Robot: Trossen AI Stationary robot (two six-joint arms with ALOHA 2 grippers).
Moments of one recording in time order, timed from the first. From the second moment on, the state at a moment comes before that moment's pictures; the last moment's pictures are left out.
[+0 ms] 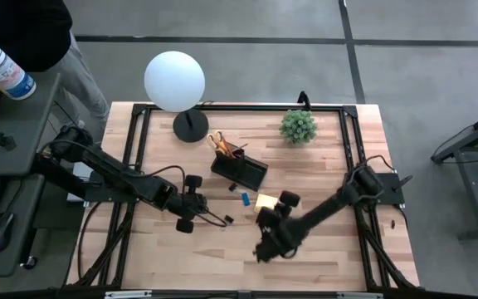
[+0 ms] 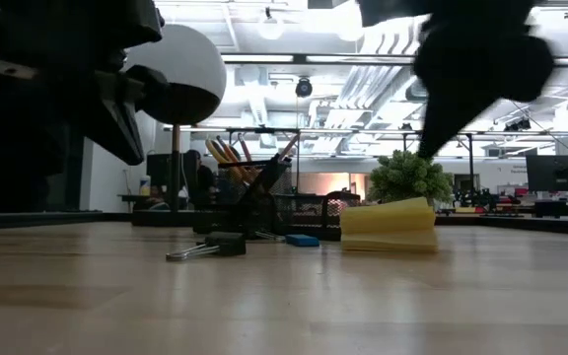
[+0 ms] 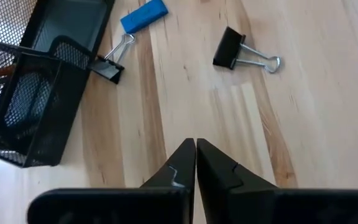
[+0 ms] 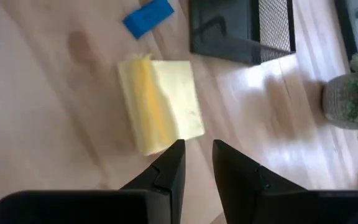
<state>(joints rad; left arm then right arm) -0.32 1.40 0.77 -0.43 -0.34 -0.12 0.56 2.10 1.65 -1.36 0.63 1.02</state>
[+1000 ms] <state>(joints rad) -0.32 1.40 0.63 -0.23 -0.35 -0.19 0.28 1.94 1.49 -0.95 0.24 0.57</state>
